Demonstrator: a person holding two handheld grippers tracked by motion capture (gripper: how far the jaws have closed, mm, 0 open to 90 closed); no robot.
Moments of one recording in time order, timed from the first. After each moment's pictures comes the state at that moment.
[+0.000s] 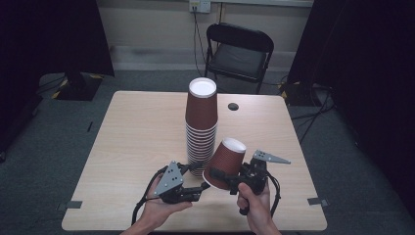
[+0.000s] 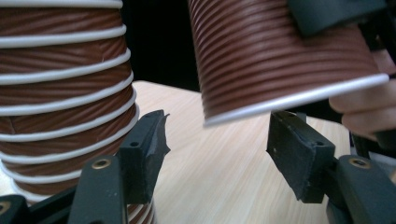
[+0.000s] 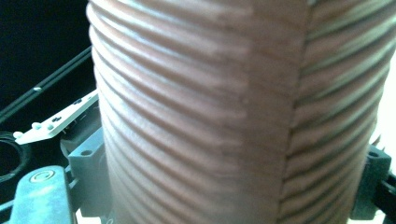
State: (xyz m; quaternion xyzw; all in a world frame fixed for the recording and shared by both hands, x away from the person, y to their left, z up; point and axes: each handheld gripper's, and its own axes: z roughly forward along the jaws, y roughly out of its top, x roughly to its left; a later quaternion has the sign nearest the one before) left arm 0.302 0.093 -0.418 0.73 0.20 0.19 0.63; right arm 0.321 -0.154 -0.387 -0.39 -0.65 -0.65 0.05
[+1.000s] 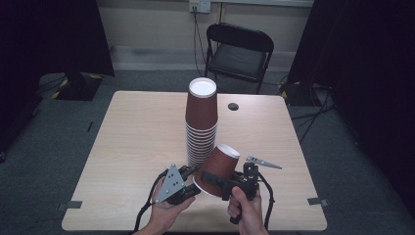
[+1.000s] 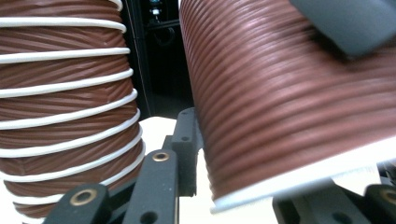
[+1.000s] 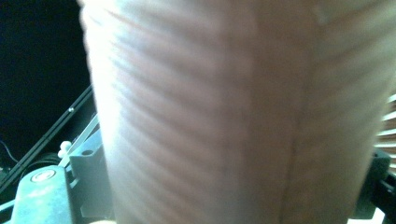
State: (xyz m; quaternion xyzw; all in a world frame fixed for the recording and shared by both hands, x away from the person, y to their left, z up) left arm 0.300 0.086 -0.425 0.67 0.19 0.25 0.67; right arm 0.309 -0.134 -0.395 -0.42 -0.61 -0.66 0.13
